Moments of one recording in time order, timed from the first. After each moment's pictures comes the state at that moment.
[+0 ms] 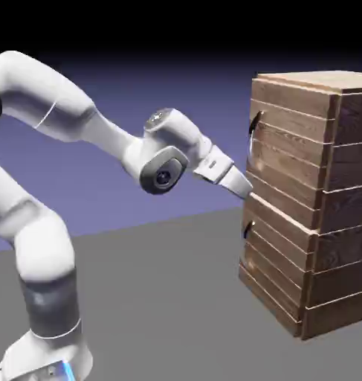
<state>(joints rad) -0.04 -0.61 0.05 -2.80 0.12 3.02 0.68</state>
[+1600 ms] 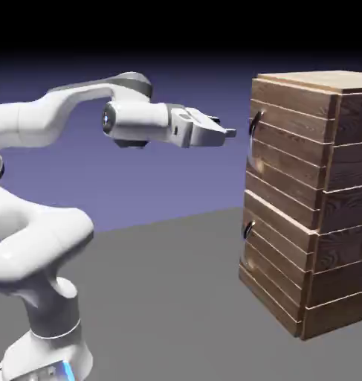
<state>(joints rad) -0.91 -1.27 1.01 -2.58 2.21 2.74 -0.43</state>
